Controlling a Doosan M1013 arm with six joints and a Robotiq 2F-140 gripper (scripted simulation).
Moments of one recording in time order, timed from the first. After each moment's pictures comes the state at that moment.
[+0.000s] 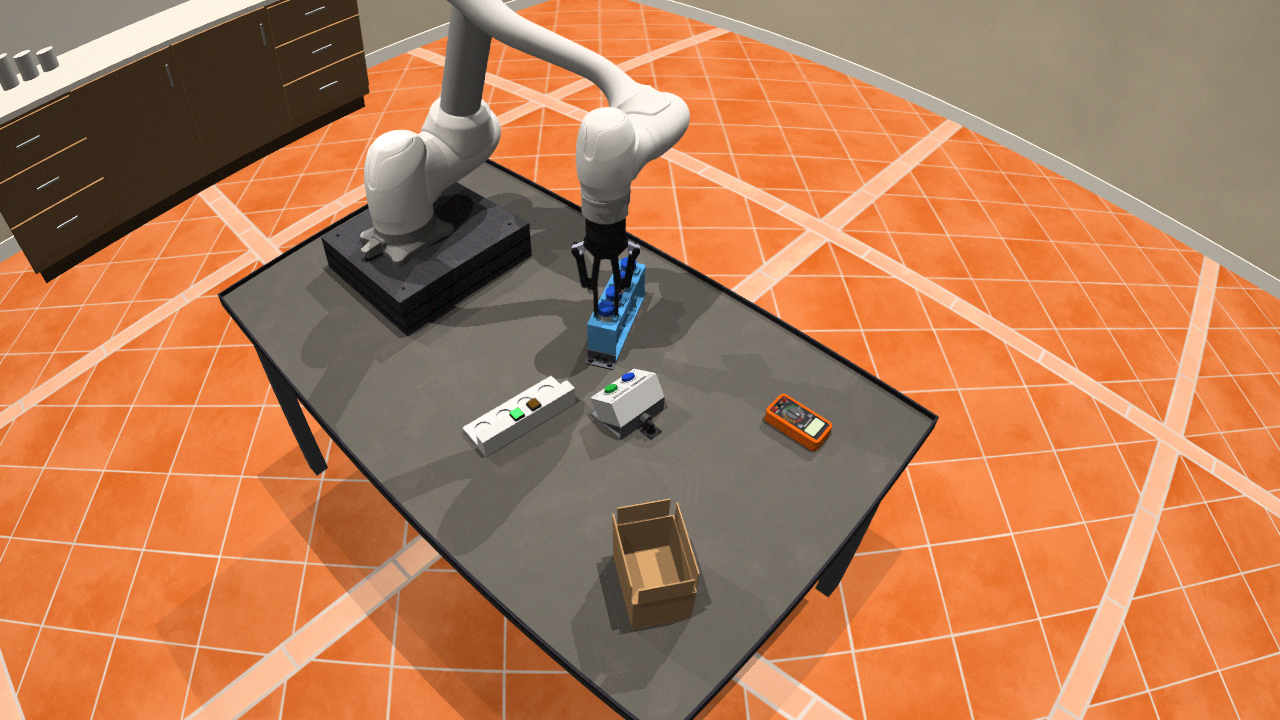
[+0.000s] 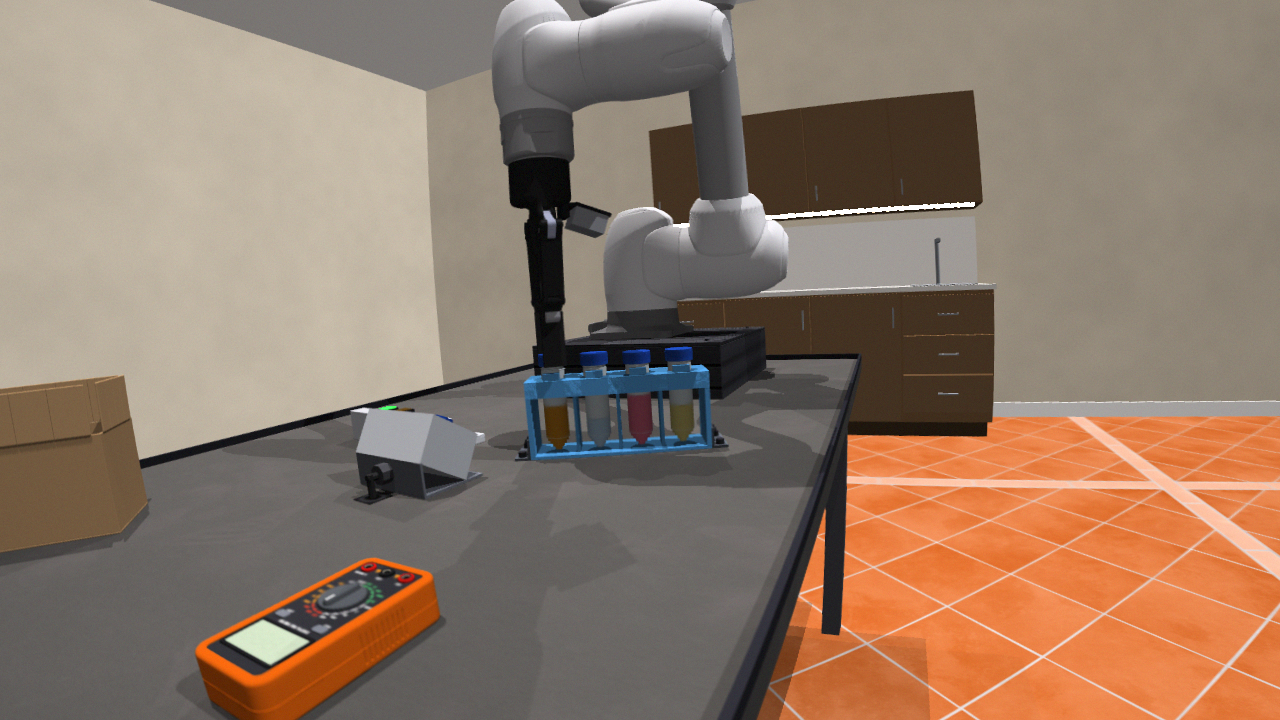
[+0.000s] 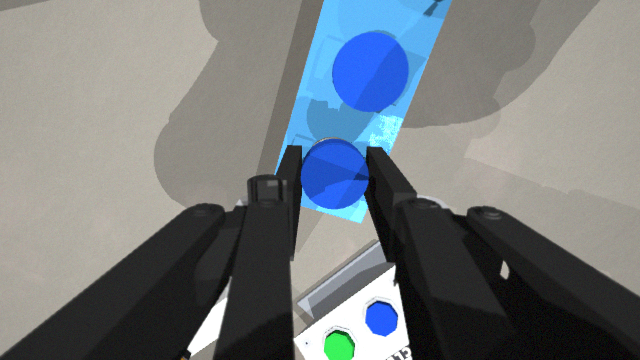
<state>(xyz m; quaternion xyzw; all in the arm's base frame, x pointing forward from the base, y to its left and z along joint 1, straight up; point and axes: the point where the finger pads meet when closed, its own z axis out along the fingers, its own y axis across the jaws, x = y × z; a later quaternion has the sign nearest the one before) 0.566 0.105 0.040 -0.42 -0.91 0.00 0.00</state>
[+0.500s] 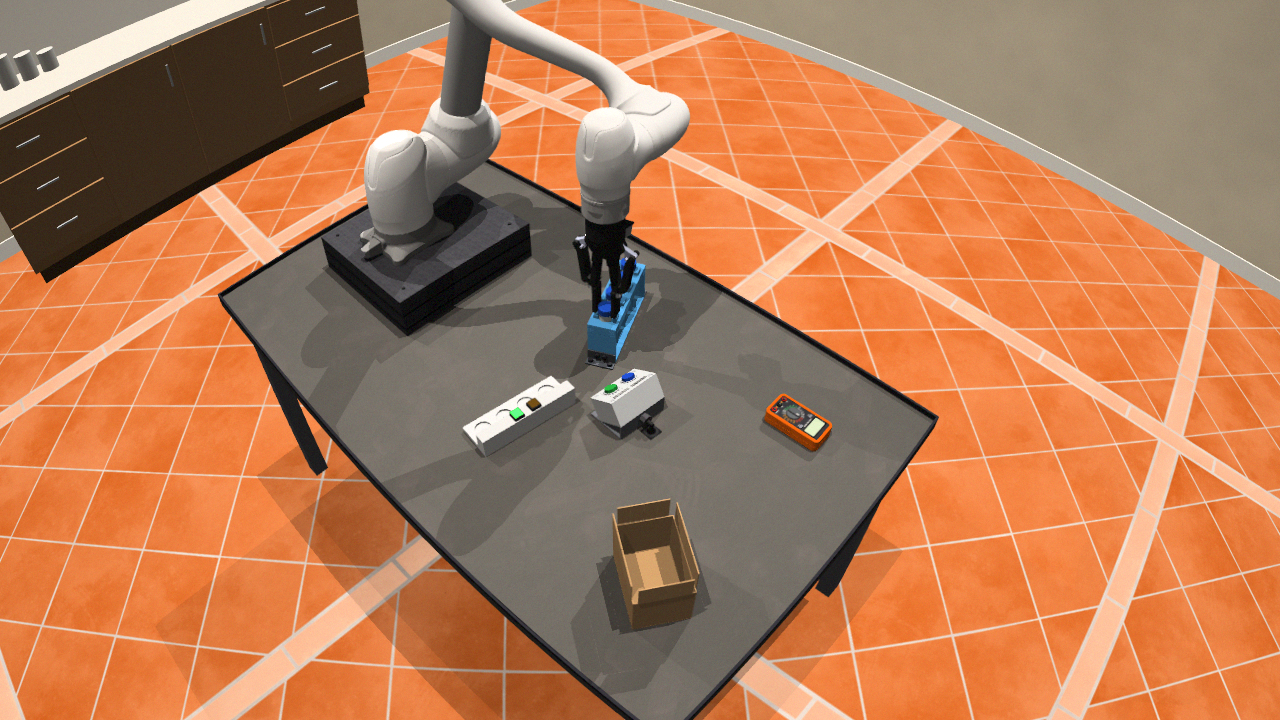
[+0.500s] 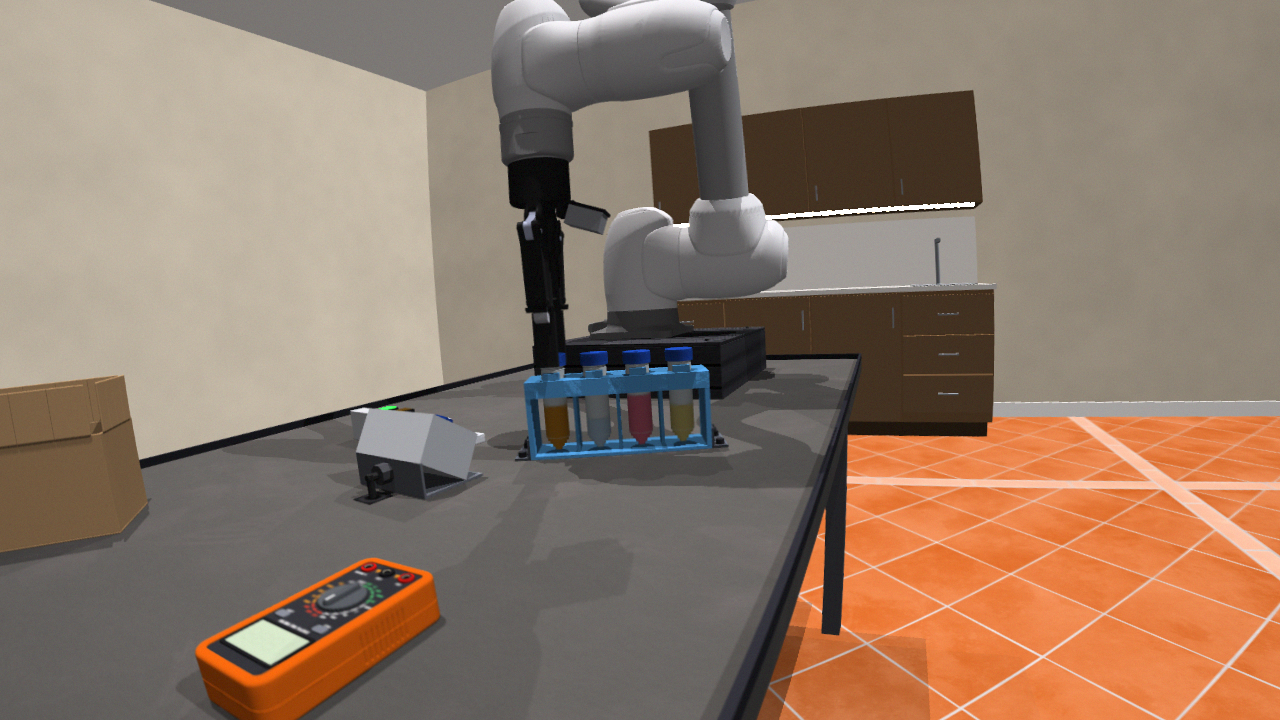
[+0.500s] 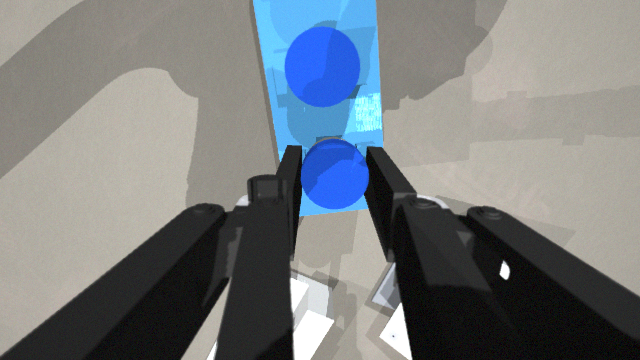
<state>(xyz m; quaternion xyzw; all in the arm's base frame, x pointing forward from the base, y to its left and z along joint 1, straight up) 0.566 0.104 0.040 -0.60 -0.80 0.00 0.01</state>
